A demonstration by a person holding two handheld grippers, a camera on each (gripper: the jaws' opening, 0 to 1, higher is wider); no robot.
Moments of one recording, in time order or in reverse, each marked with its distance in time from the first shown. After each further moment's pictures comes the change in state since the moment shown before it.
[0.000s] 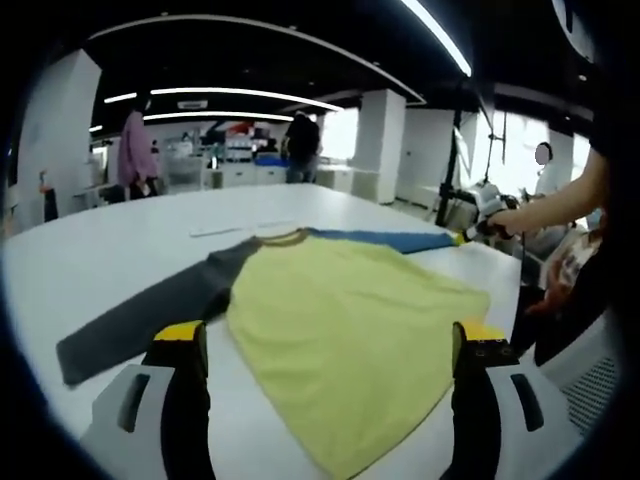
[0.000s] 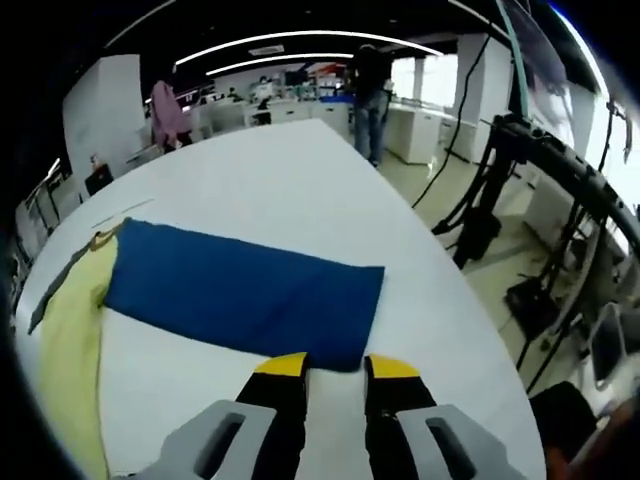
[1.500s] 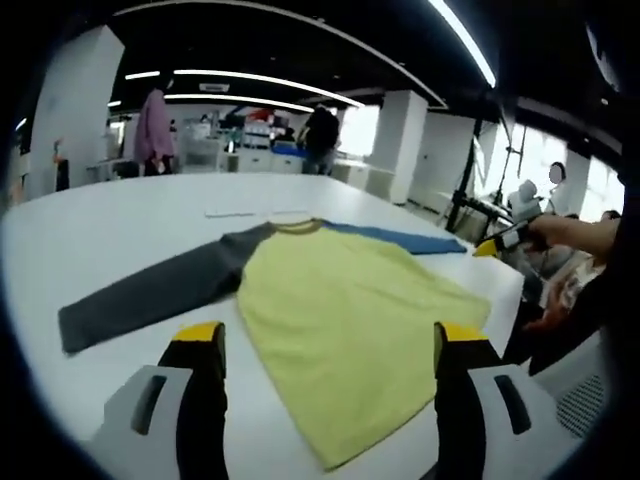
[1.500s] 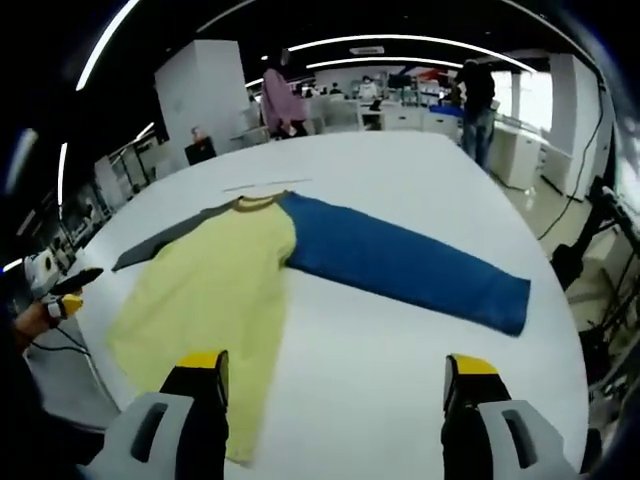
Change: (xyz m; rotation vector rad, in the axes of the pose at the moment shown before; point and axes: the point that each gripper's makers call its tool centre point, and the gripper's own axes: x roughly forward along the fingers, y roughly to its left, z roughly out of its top) left arm -0.010 0.006 -0.008 -0.098 0.017 0.035; right arm -0.074 0.136 -0.018 -0.210 -0.015 0.376
